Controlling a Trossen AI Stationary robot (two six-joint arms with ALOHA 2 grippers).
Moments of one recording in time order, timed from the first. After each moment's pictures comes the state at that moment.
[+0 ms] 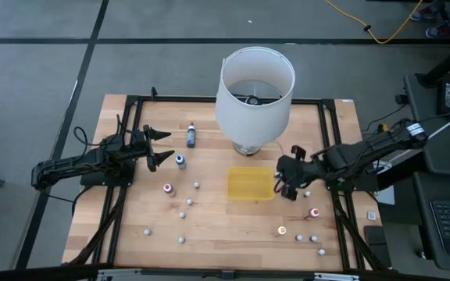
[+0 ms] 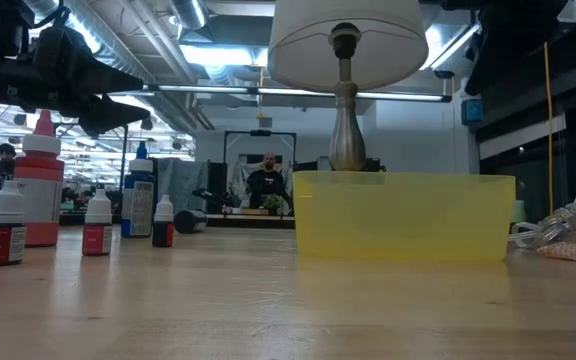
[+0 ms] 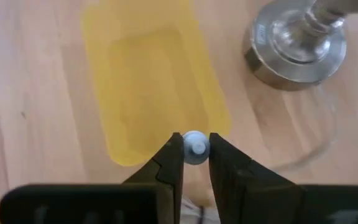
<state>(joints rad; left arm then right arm) 0.27 0.02 0.01 0.02 -0.04 -0.20 0.36 1.21 0.99 -0.86 0.34 0.58</state>
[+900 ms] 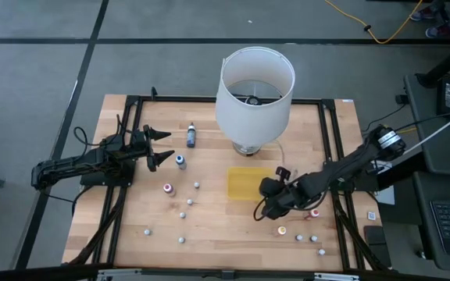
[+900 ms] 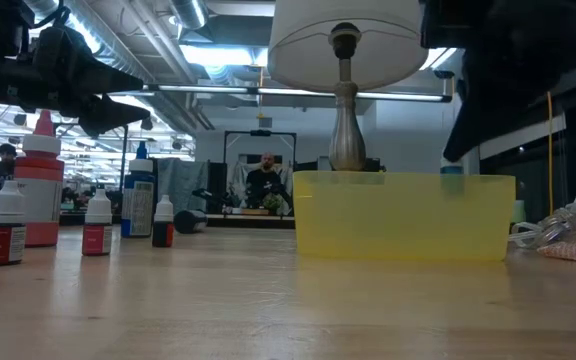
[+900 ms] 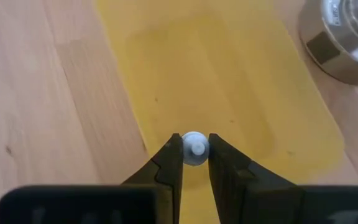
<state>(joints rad) 0.27 0.02 0.01 0.02 -0.04 -0.20 0.50 1.57 0.99 -0.62 0.45 0.77</state>
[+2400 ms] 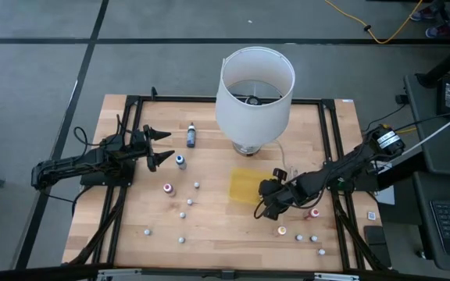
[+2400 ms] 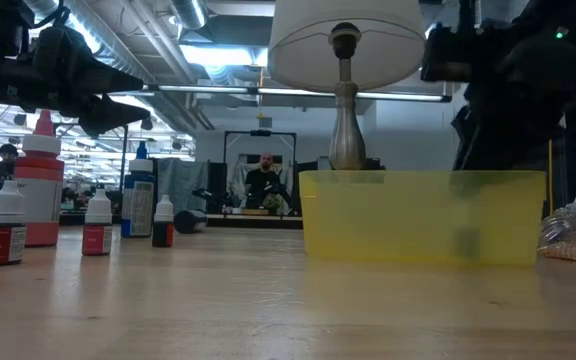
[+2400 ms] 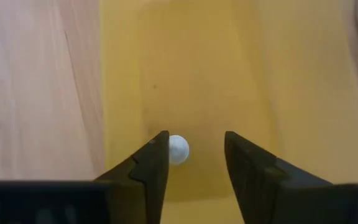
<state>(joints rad) 0.27 0.02 0.01 0.02 -0.04 -0.20 0.46 1.56 0.87 -0.46 0.36 0.65</state>
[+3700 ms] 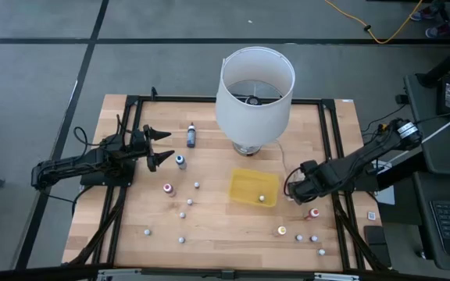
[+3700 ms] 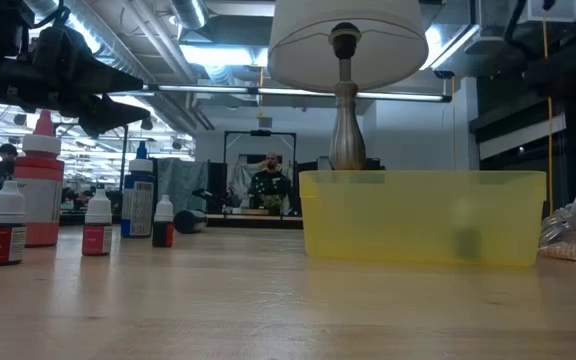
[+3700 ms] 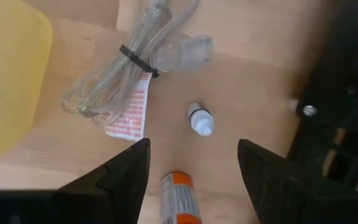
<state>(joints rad) 0.27 0.02 0.01 0.02 -0.04 -0.20 0.49 1.29 0.87 -1.20 0.02 1.86</state>
